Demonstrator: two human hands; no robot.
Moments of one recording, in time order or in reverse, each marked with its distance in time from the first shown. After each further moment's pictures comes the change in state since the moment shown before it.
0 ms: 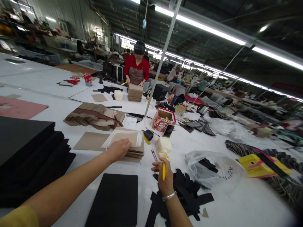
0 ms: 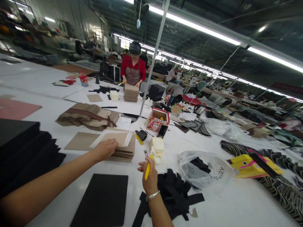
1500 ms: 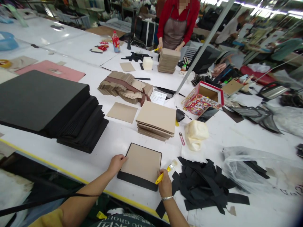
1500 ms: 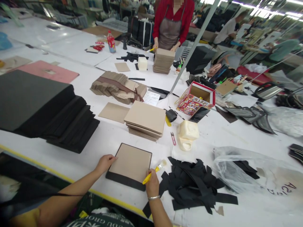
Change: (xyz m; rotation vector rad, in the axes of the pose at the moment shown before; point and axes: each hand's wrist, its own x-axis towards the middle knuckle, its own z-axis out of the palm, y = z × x) left_hand -0.211 -0.013 0.183 -0.661 -0.096 -0.978; right_hand -0.137 0.147 0.082 -0.477 -0.304 0.073
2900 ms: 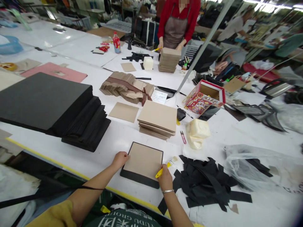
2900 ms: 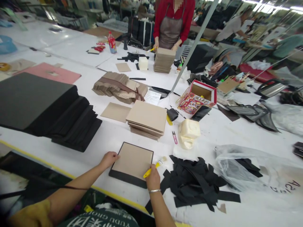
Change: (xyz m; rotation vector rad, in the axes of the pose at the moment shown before) left_hand 0.013 0.003 -0.003 0.184 -0.087 -0.006; right_hand 0.011 -0.009 0.001 -0.264 -0.155 0.060
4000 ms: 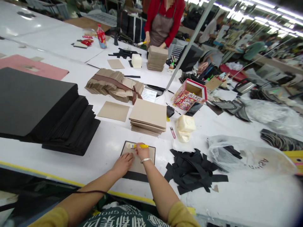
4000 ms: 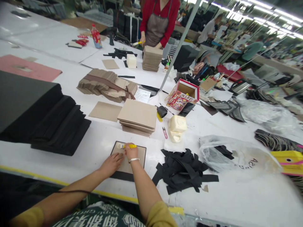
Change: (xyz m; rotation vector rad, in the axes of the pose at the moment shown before) left_hand -0.025 0.019 0.029 0.520 -0.029 0.727; right_hand 0.087 -0.125 0.002 0.978 -0.164 0.367
